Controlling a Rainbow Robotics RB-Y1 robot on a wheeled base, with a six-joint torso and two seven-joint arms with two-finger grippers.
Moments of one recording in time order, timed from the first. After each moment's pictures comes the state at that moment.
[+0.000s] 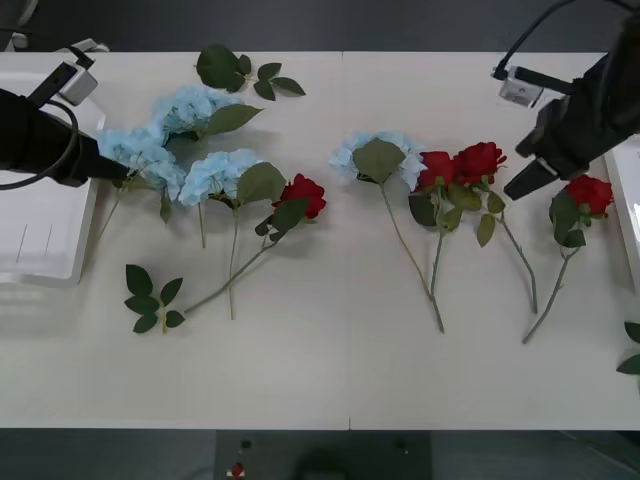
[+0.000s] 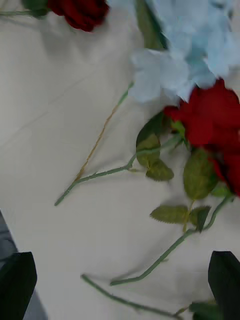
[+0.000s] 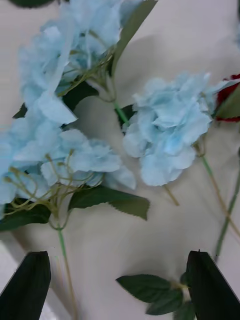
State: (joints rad) right arm -1.10 -1.08 0.83 -1.16 -1.75 1.40 2.20; left arm -0.61 1.03 -0.25 -1.45 1.32 1.19 -1.96
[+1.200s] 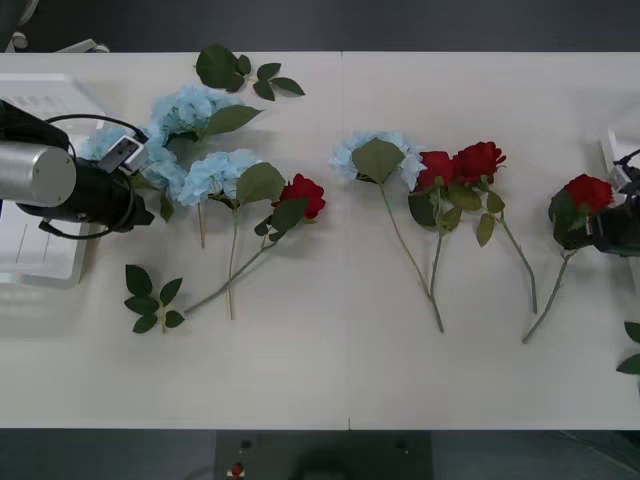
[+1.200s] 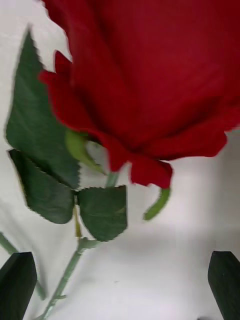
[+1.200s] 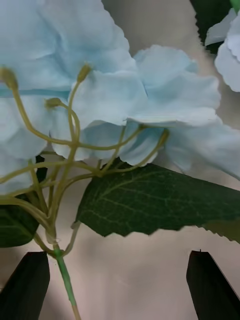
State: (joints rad) right arm -0.81 -1.12 0.95 -0.92 -1.66 0.96 1.65; left arm -0.61 0.76 -0.35 -1.20 0.84 1.02 -1.95
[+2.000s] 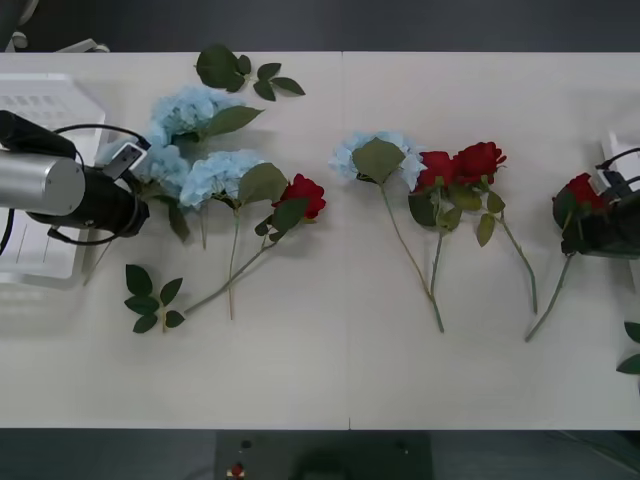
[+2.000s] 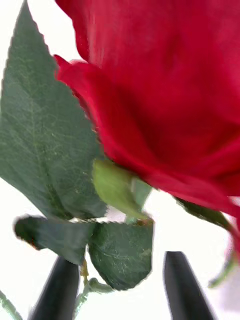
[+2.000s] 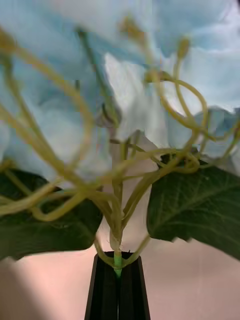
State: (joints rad) right arm -0.81 -1.04 0.95 -0.86 -1.59 0.88 1.65; left arm -0.61 0.72 -0.35 -1.15 0.81 0.97 -1.95
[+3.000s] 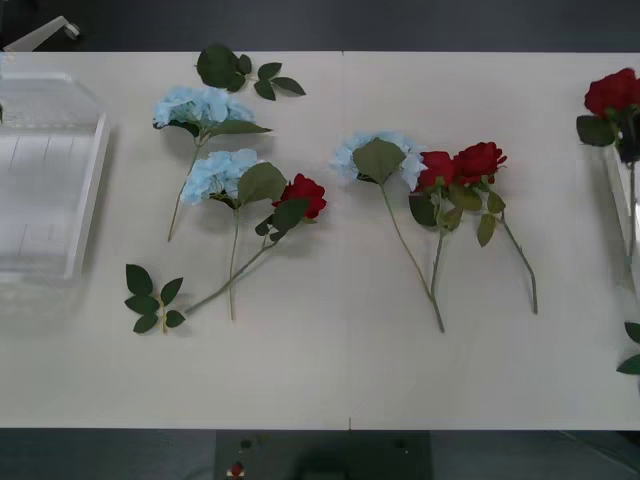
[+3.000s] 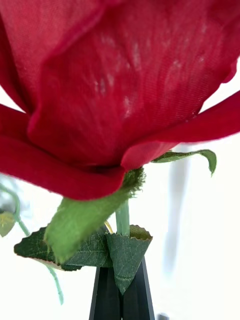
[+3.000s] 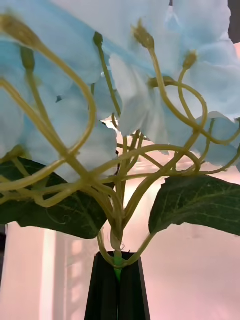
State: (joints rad) right arm -1.13 -1.14 0.95 -0.81 -1.56 1.12 1.65; left arm -0.61 0.96 0.10 -1.01 0.80 0.81 -1.97
